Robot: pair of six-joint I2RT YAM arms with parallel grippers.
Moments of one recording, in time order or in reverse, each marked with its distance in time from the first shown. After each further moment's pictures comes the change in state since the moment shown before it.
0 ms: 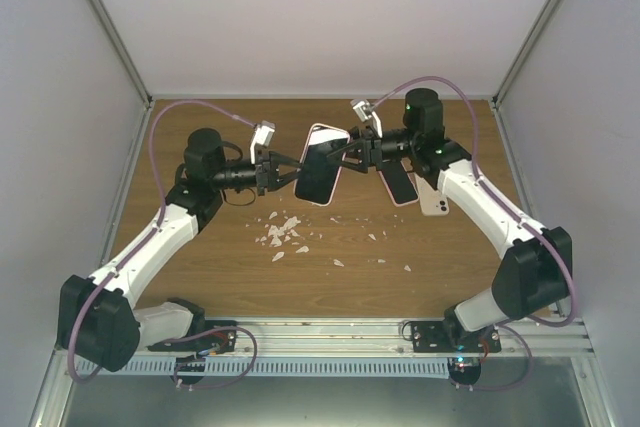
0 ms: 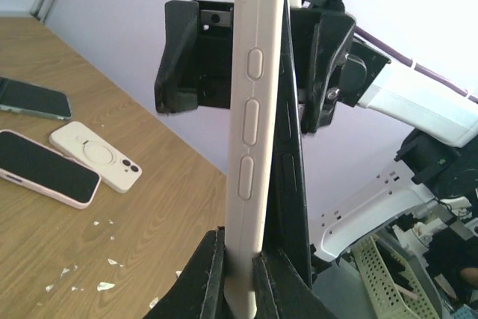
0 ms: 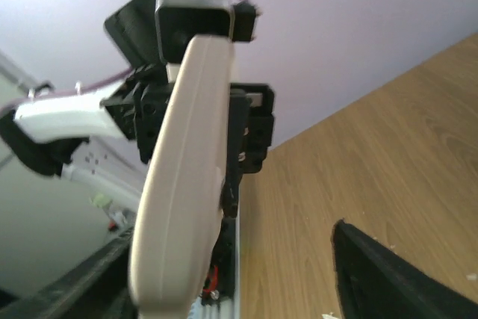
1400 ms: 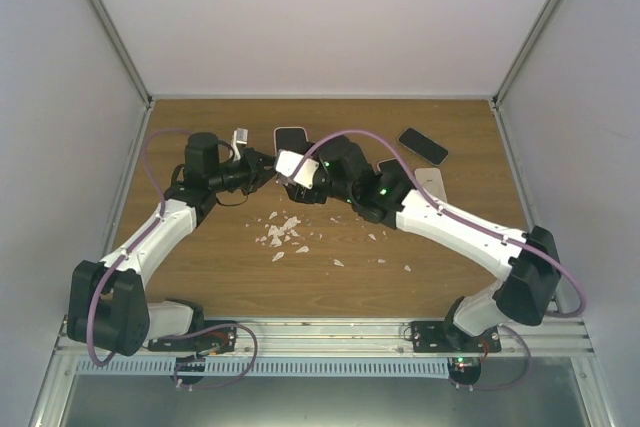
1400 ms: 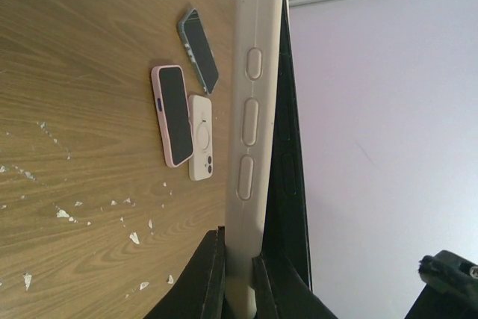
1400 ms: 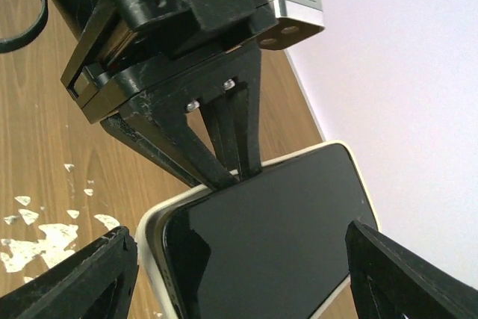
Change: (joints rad) left arm 0.125 0.075 -0.056 -0.182 -0.287 -0.514; right arm 0.528 0.000 0.051 -0.215 1.326 -0.952
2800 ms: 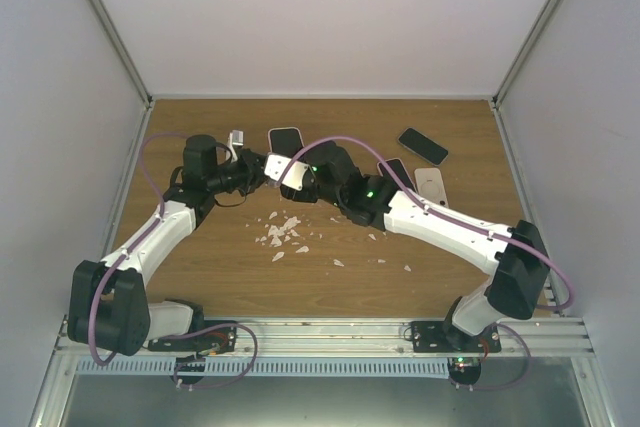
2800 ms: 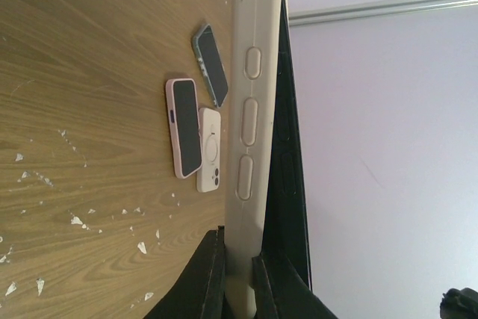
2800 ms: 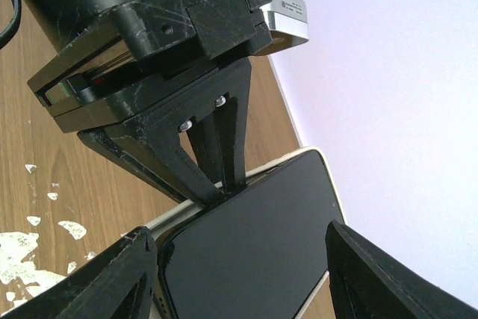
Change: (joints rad) left arm 0.018 0.000 -0.024 0.020 -0.032 -0.022; right arm 0.049 0.066 0.023 0.063 0.117 -0.075
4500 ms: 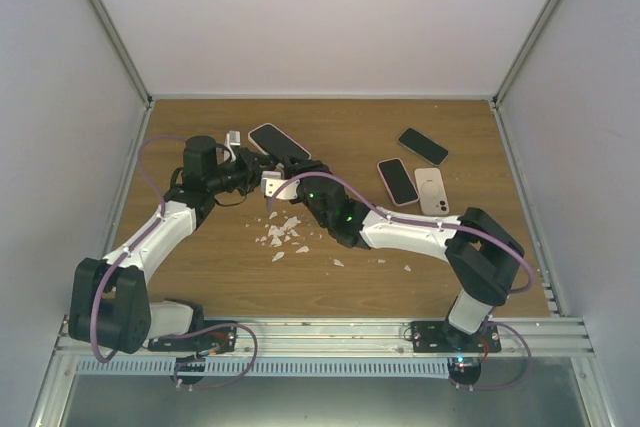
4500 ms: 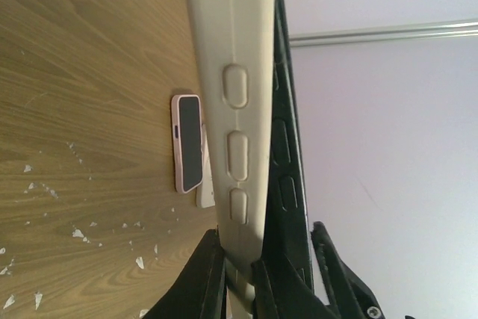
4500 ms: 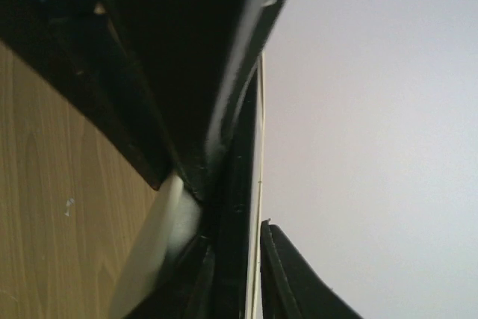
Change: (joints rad) left arm -0.001 0.010 -0.016 0.033 -0.039 -0.050; right arm 0.014 0.145 -0.264 0.676 0.300 -0.504
